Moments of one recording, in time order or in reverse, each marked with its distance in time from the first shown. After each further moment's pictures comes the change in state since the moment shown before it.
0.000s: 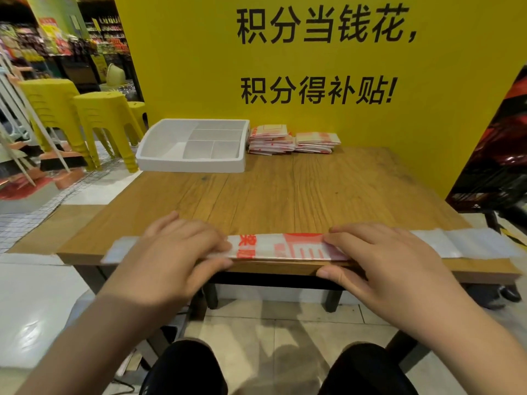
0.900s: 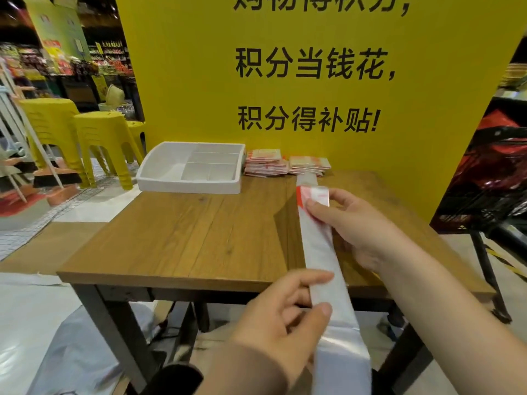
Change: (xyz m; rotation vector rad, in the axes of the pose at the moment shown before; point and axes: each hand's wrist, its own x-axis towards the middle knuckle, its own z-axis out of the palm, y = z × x) left_hand 0.003 0.141 0.011 -1.349 -0.174 -0.437; right_hand 0.081 -0.003 -0.015 1.340 0.017 0.699
